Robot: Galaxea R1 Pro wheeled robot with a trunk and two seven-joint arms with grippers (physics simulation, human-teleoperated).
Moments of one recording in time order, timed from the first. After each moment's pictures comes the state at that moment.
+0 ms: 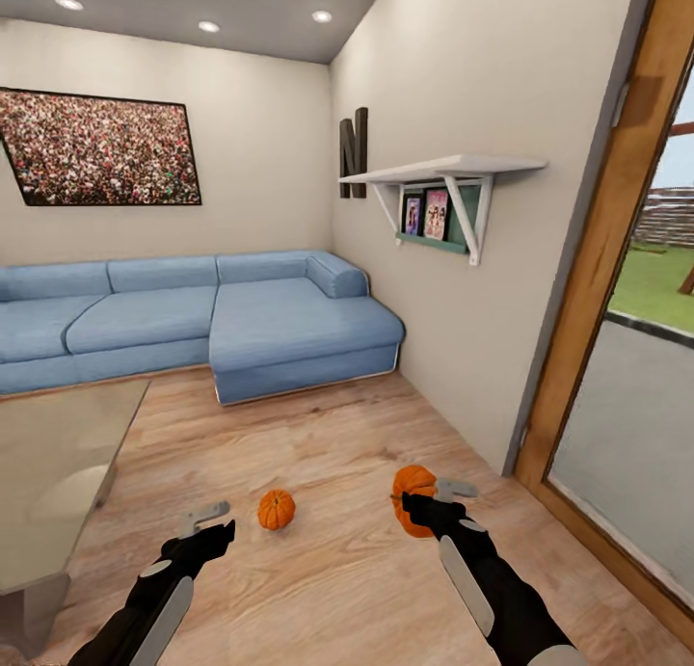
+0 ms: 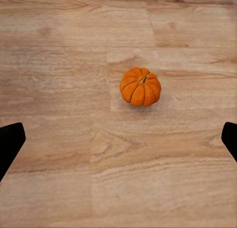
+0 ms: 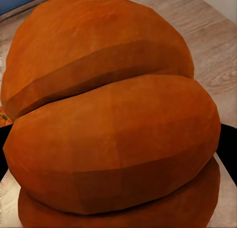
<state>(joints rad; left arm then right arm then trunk) -0.28 0.13 -0.16 -1.09 0.45 0.33 0.32 -0.44 0.03 0.22 -0.94 -0.40 0.33 -0.26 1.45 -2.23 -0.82</state>
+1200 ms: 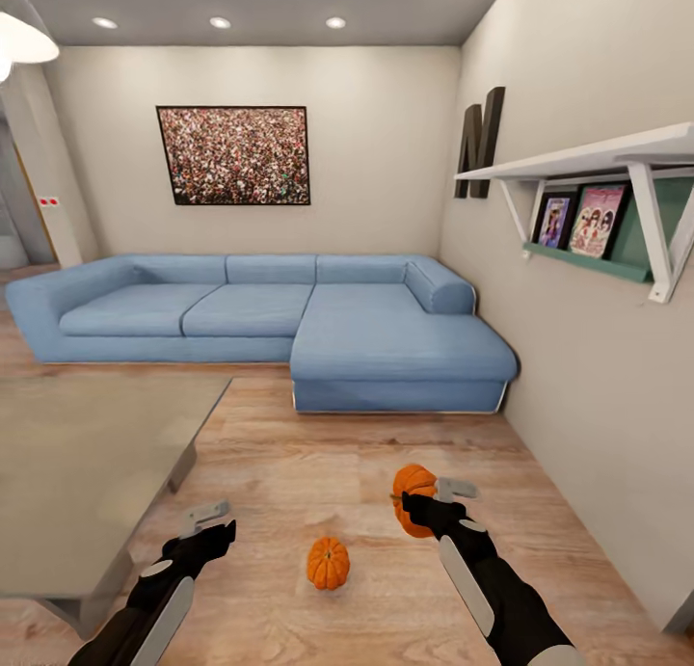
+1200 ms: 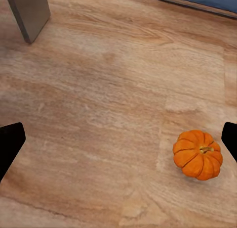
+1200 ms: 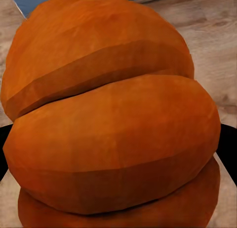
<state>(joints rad) -0.28 0.13 -0.16 -1.09 0.45 0.33 0.32 -0.44 0.03 0.22 -0.94 -0.40 0.33 -0.26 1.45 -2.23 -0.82</state>
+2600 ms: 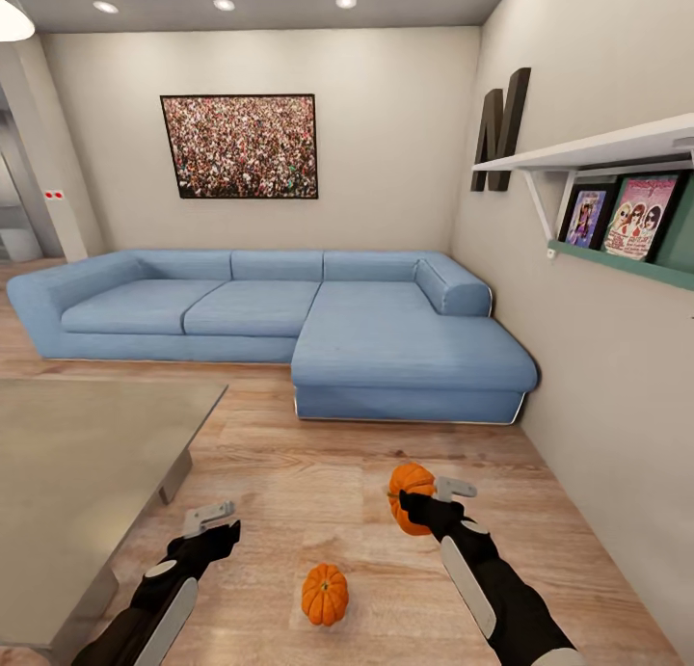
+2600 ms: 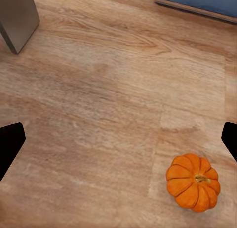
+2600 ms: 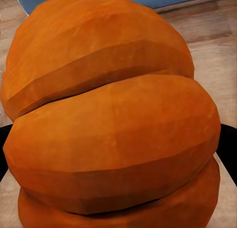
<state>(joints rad) -0.28 0.13 -0.19 -1.09 0.45 0.33 0.31 -0.43 0.03 0.22 -0.95 -0.41 0.32 -0.22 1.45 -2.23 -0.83</state>
